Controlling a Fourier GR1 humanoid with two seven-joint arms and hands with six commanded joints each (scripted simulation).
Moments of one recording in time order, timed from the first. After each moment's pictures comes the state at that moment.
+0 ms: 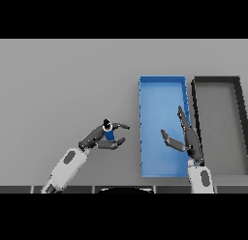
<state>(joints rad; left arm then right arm) -0.25 0.21 -0.52 -1.30 0.15 -0.23 -0.10 0.11 -0.13 0.08 -1.70 0.10 0.09 -0.09</state>
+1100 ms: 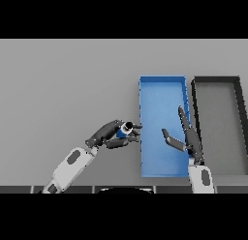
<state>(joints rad) -0.31 0.18 -0.57 -1.57 0.18 -0.16 -0.08 0.10 -0.14 0.08 -1.69 0.13 0.08 -0.11</state>
